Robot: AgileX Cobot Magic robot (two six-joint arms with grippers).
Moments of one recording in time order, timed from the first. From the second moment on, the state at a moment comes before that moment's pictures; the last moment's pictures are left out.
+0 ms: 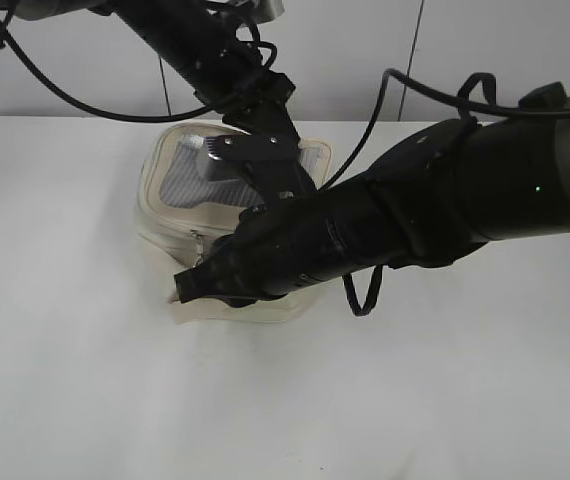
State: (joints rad) left arm -0.45 2.29 -2.05 -0.63 1.12 0.51; right arm 0.79 1.88 -1.01 1.48 0.23 -1.20
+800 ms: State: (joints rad) left arm -0.37 1.87 -1.64 -0.62 0.96 0.47; right arm 0.48 1.33 -0.78 0.74 0.76 -0.46
